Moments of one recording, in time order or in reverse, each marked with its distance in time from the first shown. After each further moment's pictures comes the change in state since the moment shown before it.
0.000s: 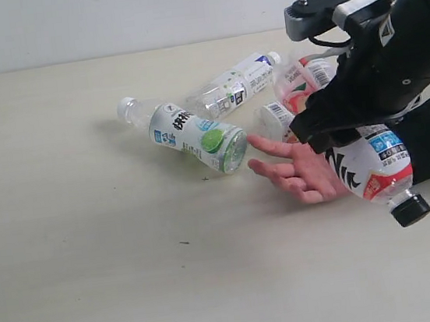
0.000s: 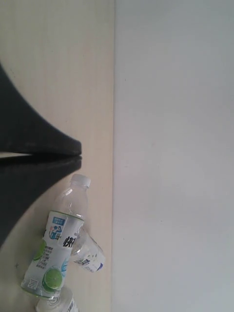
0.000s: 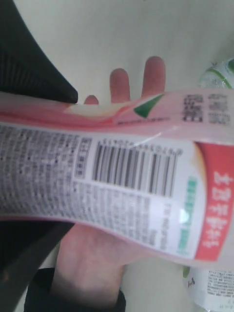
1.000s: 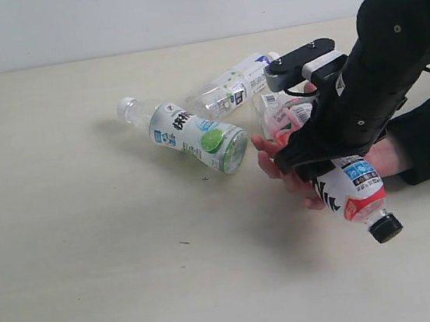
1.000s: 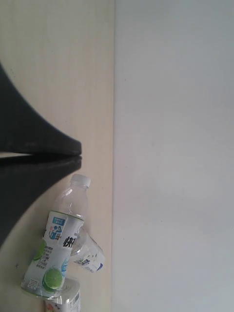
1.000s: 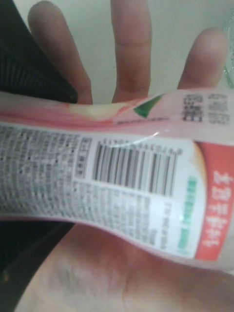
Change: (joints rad) left arm 0.000 0.000 0.000 0.000 0.000 0.000; right arm -0.006 0.226 0.007 -0.019 -0.137 0.000
